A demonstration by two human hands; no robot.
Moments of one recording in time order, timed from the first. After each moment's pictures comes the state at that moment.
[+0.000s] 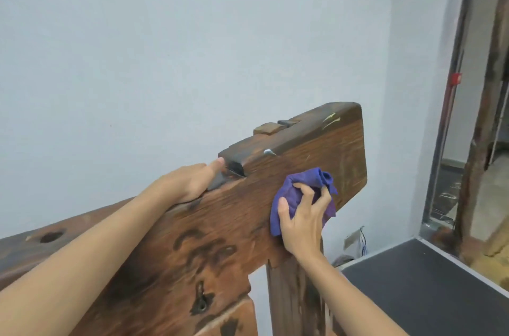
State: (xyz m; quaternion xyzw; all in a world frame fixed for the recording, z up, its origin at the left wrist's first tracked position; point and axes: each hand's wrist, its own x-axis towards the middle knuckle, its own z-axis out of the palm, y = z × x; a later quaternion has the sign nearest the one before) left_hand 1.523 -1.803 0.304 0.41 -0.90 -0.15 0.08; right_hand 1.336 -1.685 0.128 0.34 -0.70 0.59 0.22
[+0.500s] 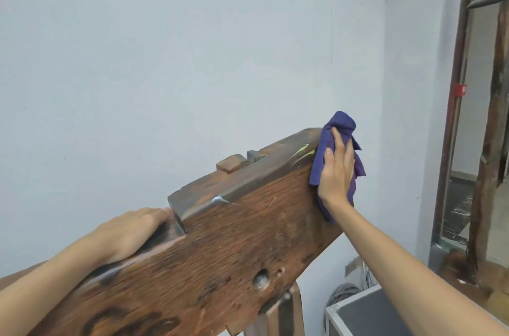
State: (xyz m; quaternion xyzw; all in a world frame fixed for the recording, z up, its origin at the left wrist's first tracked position) left_hand 1.505 -1.829 0.294 0.43 -0.89 -0.14 0.08; right_hand 1.131 -1.678 0.253 0.29 -0.66 0.67 0.17
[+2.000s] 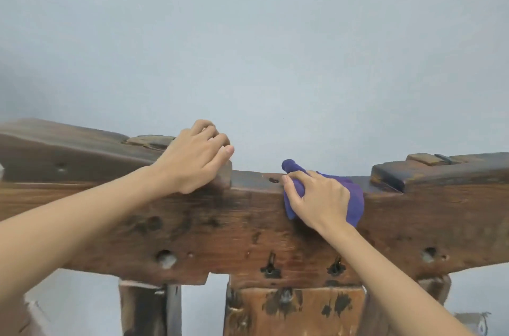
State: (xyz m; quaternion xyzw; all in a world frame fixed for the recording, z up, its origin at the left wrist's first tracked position) left_hand 1.863 -1.733 0.347 0.41 -0.86 0.18 0.24; right_hand 1.594 -1.702 0.264 0.61 -0.66 0.33 0.29
